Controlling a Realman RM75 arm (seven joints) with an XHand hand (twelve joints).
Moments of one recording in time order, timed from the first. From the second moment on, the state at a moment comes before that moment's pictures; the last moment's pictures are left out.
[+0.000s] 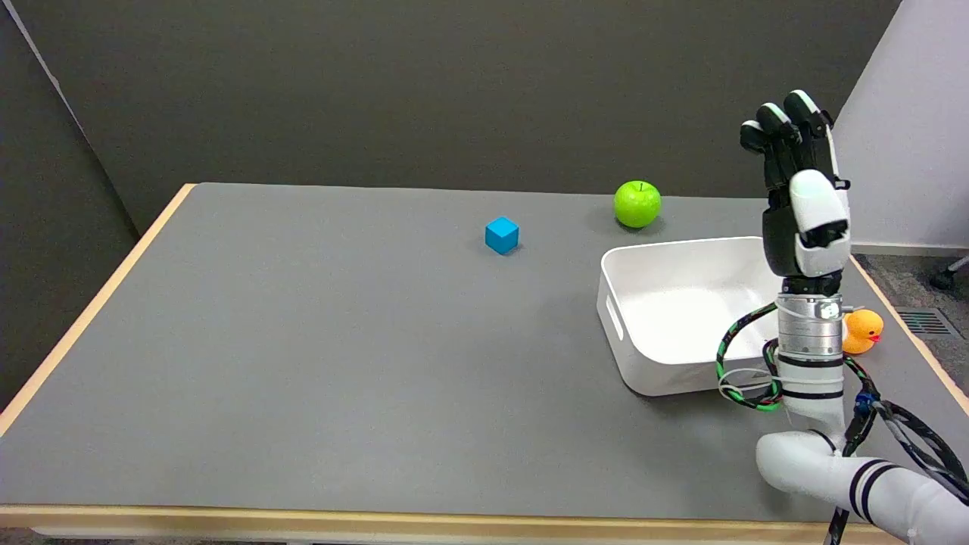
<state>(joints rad) 0.10 -0.97 -2.01 0.85 0.93 1.56 1.48</state>
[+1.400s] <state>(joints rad) 0.13 -0.85 -1.82 1.23 0.67 1.17 0.44</state>
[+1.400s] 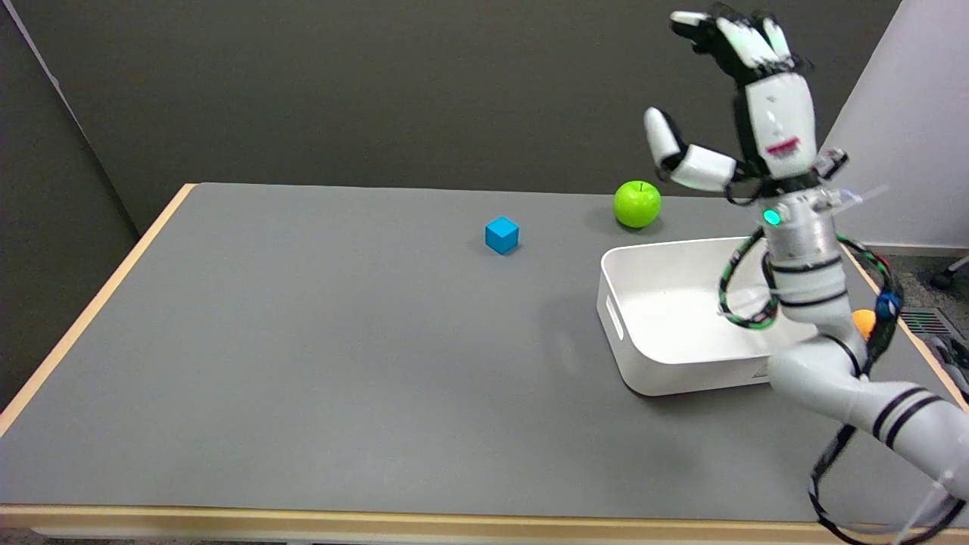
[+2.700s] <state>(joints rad) 0.75 -0.95 -2.27 1.18 0.63 0.04 0.16</state>
